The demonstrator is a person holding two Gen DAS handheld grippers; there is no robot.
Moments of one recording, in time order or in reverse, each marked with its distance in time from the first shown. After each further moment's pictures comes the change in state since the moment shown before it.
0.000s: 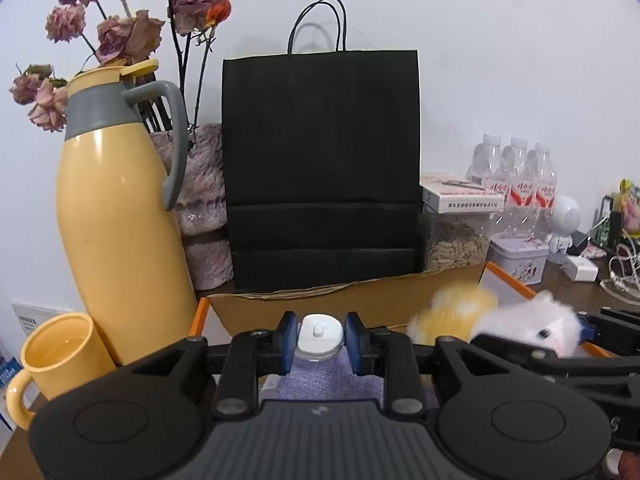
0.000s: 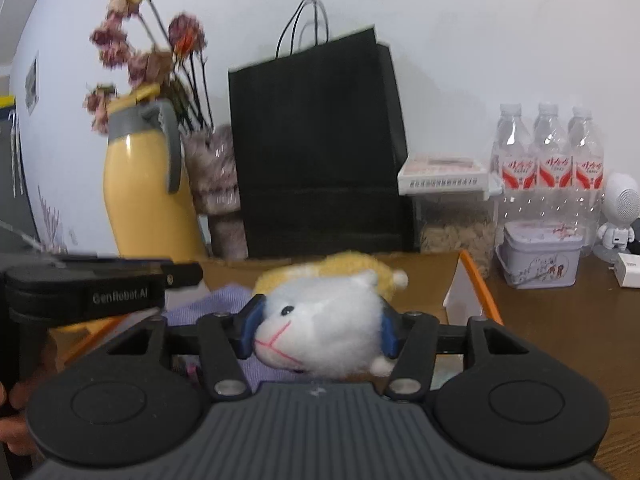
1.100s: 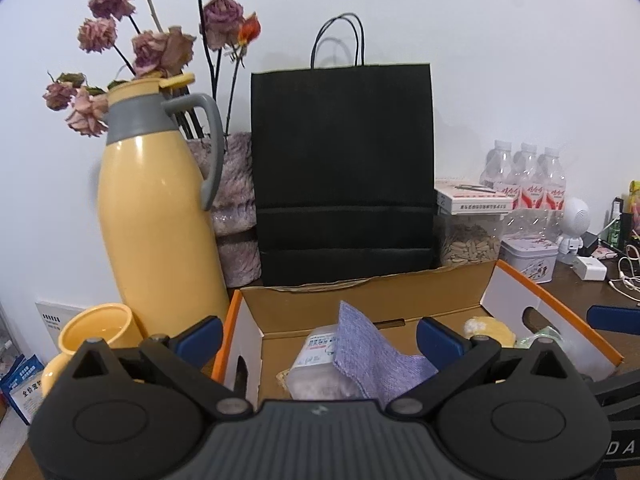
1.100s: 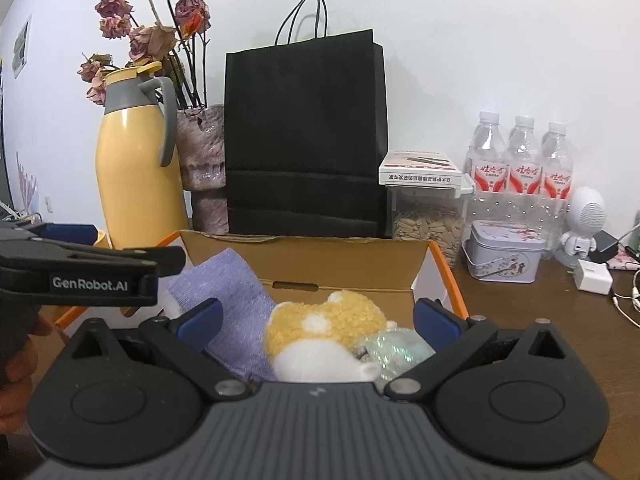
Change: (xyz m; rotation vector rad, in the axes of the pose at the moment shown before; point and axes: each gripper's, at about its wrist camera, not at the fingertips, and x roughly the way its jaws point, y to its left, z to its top) left arm -0.038 0.003 -0.010 -0.013 -0.033 0.060; right arm -0.035 0.020 -0.005 -0.068 0.029 -0.111
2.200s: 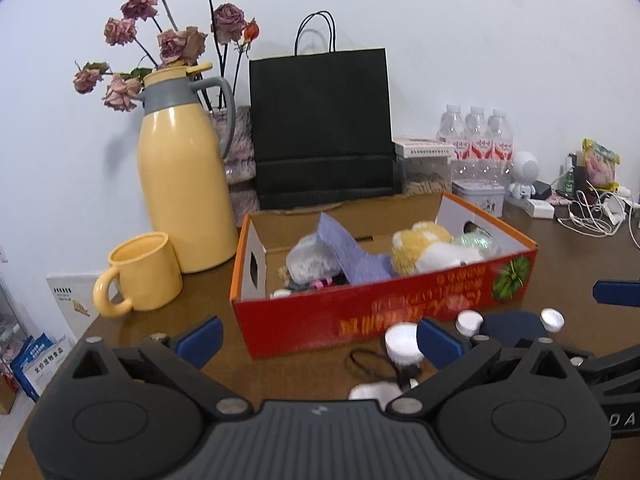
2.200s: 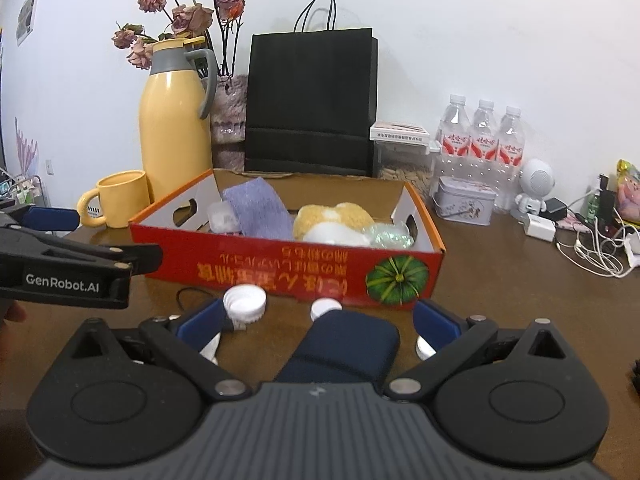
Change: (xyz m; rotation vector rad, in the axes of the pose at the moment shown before) left arm -0.127 -0.004 -0.070 0.041 0.088 -0.040; right arm -0.122 0.038 -0.064 -0.040 0.069 -0.064
